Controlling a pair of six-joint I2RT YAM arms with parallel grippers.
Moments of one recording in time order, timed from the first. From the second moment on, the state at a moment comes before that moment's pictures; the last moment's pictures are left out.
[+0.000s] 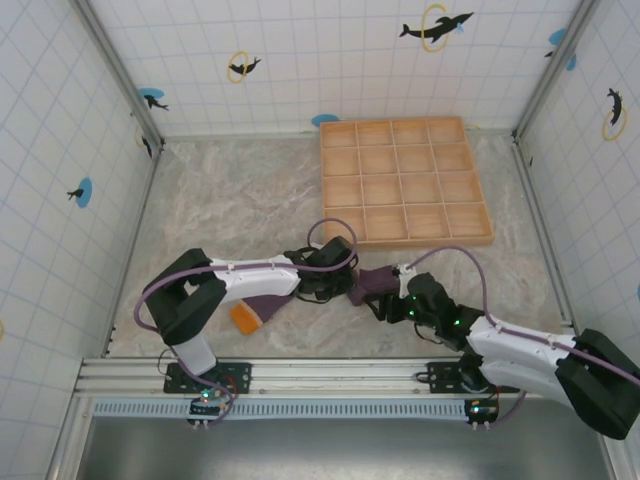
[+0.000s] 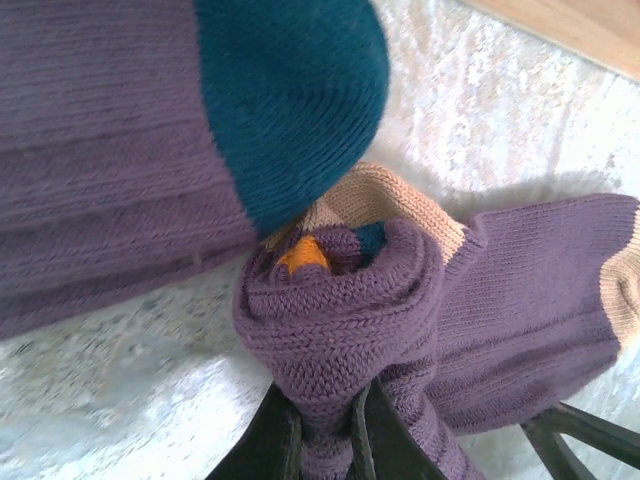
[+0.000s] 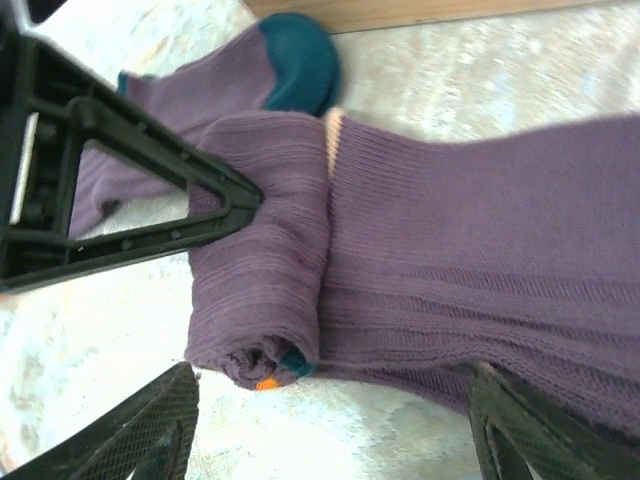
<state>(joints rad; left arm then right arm) -1.01 1.72 0.95 -0.29 0.04 -1.20 0.88 0.97 0.16 0.18 -0.02 0.56</state>
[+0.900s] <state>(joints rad) -1.02 1.73 1.00 -0.38 0.07 -1.31 1.33 1.27 0.20 0.47 0.61 -0.02</state>
